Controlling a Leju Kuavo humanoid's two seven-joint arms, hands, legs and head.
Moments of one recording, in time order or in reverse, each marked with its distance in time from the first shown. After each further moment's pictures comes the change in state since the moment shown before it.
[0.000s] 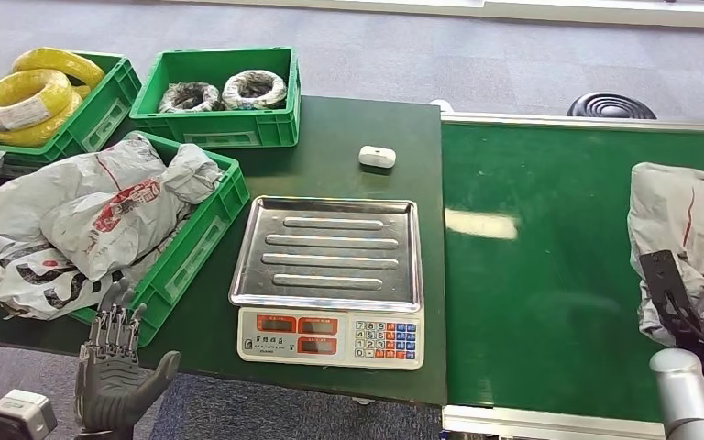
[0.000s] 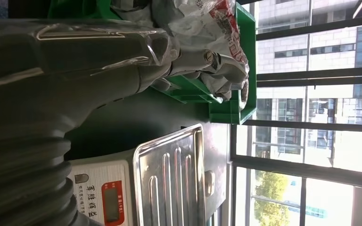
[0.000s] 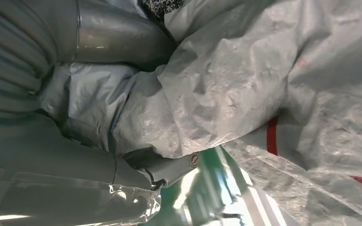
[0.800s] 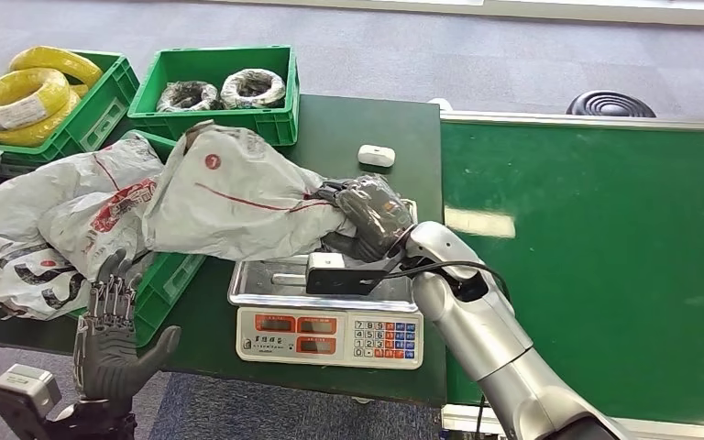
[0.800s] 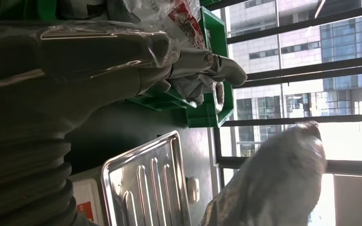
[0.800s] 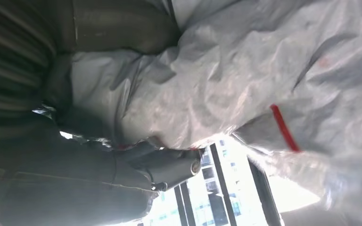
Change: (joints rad) left arm -0.118 -0.054 0.105 0.043 -0.106 -0.120 -0.009; right arm -0.178 0.458 0.846 -0.512 0.204 0.489 -0.236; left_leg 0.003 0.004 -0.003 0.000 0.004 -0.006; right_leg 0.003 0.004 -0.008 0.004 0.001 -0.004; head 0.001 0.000
